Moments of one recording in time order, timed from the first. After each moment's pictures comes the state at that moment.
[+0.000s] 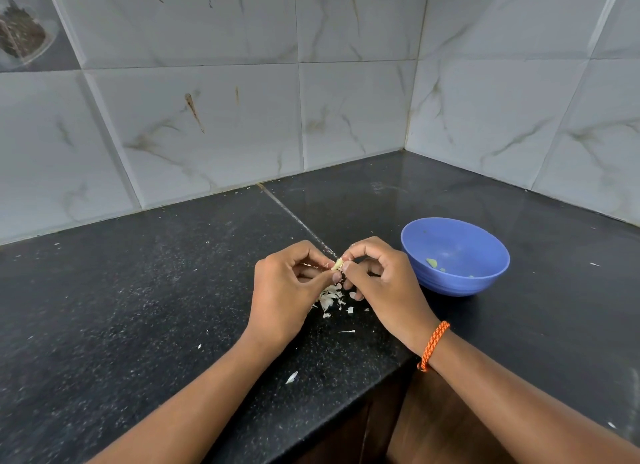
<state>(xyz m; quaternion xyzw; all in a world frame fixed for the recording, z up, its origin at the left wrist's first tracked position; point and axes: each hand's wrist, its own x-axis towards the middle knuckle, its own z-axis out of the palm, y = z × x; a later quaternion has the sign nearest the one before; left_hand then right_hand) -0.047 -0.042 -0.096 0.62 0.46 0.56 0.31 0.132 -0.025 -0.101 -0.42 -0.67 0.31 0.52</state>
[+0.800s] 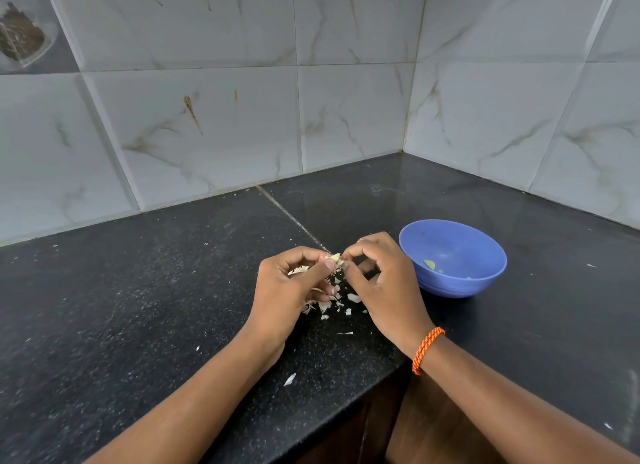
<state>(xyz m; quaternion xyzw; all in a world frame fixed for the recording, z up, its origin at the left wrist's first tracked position) -0.044 -0.047 -0.093 0.52 0.41 0.58 0.47 0.129 -0.026 -0.101 -0.46 -0.70 0.18 0.52</state>
